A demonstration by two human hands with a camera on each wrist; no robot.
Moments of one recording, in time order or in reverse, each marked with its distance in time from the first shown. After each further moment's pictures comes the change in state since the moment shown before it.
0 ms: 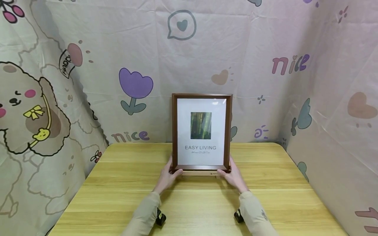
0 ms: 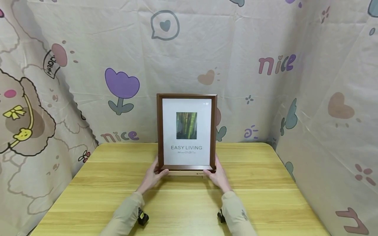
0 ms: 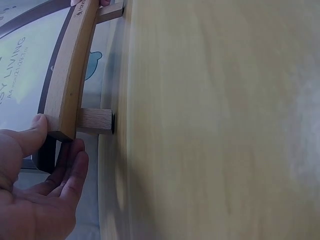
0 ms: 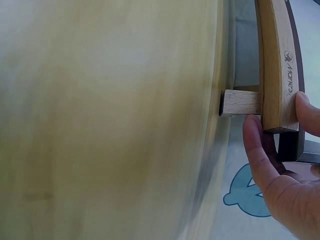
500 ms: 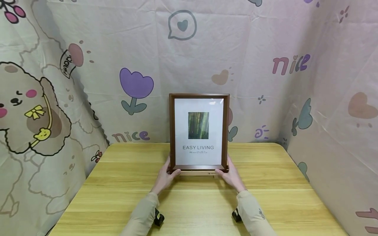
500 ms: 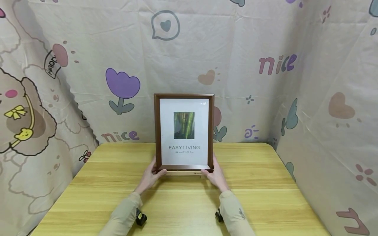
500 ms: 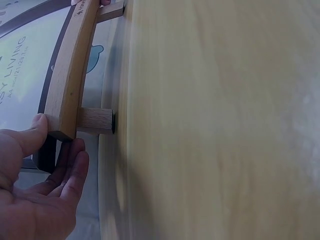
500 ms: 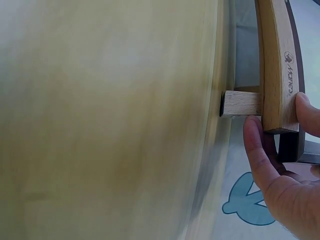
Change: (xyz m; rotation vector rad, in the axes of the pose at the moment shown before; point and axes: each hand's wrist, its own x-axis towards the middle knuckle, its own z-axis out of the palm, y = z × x) left_hand -0.002 -0.005 -0.009 -0.007 0.013 0.003; right_hand 0.002 -0.003 0.009 0.031 -0.010 0.011
